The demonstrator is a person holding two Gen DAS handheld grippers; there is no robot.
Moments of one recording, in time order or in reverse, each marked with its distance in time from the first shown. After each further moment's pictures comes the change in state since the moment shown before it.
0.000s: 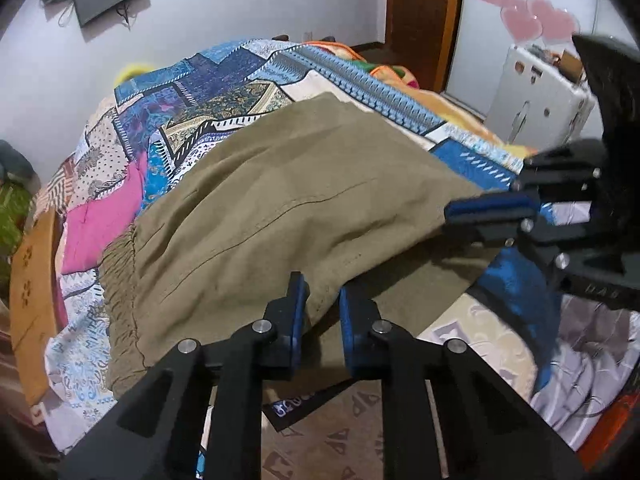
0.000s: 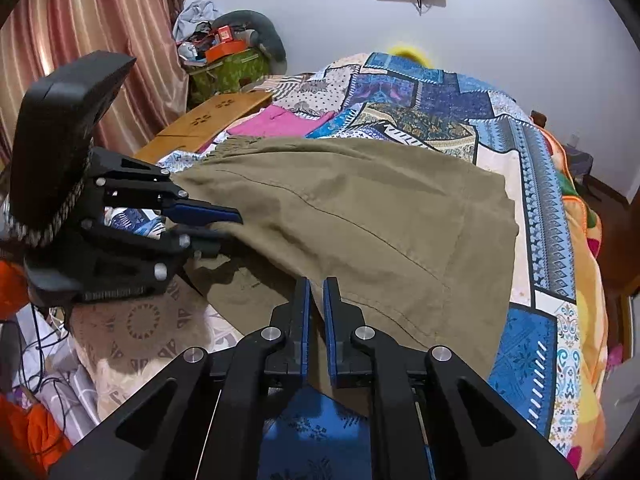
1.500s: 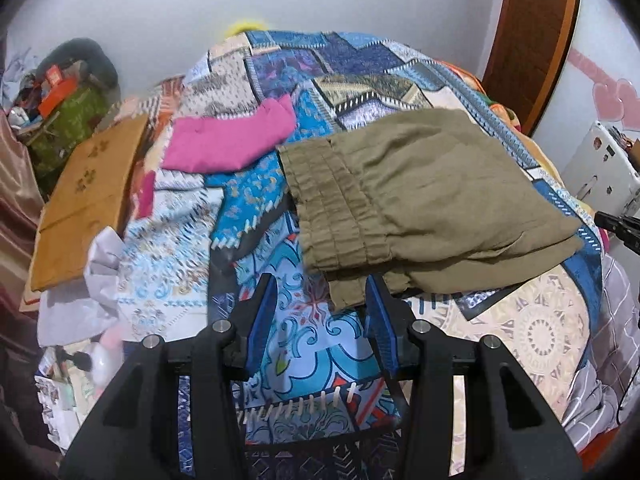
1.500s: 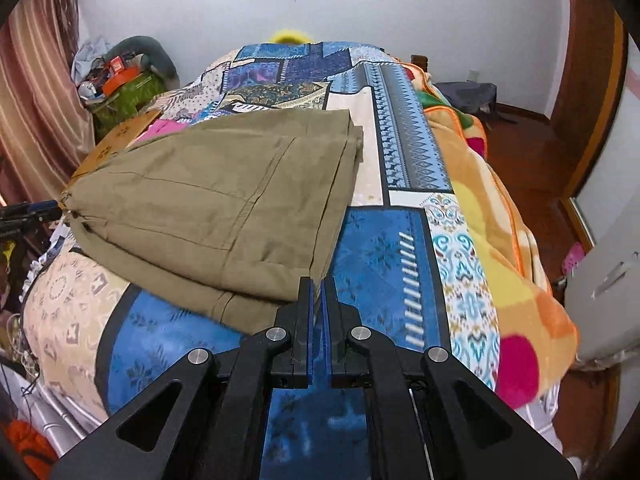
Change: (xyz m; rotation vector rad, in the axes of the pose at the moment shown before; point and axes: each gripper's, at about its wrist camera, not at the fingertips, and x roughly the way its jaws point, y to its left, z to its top) left arm -0.057 0.112 -0.081 -0.332 -0.024 0.188; right arm -0.054 -0.089 -0.062 0.299 0.019 -0.234
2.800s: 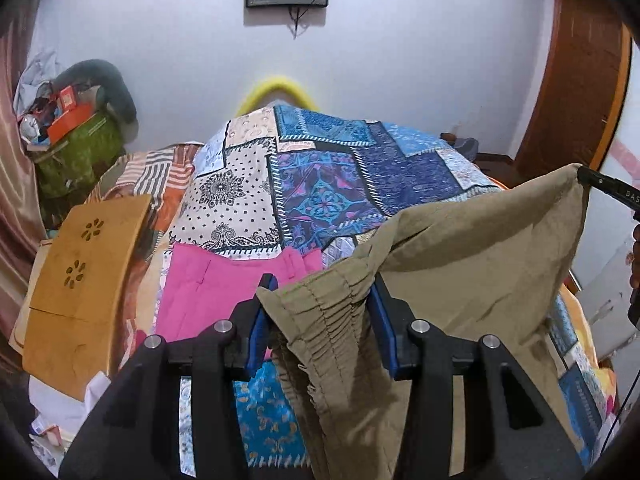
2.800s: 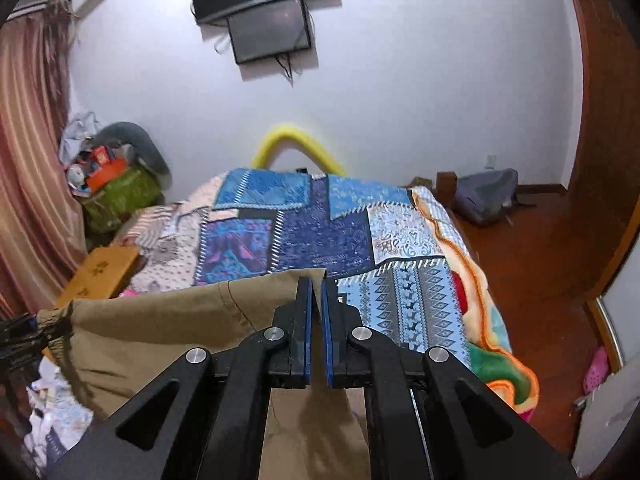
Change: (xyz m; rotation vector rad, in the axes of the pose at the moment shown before) left arm 0.075 0.047 0.222 -0.131 -0.180 0.046; right arm 0.074 -0.014 0.296 0.001 -0.278 0.043
